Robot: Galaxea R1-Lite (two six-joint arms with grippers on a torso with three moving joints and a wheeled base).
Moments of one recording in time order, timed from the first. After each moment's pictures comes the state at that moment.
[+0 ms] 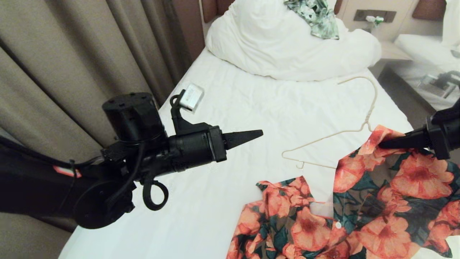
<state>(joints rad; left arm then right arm) -0.62 1.74 -0.86 -0.95 -0.64 -0.55 -0.13 1.61 -1.44 0.66 0.77 -0.56</state>
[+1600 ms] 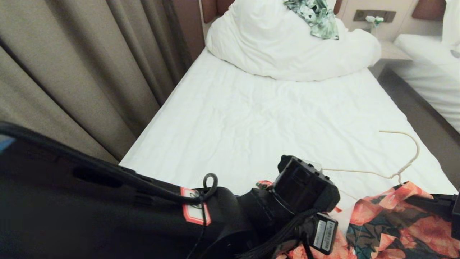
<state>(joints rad) -1.14 2.03 -1.29 -0.12 0.18 -0.36 -0.37 1.36 -0.50 -0.23 0.86 -0.55</state>
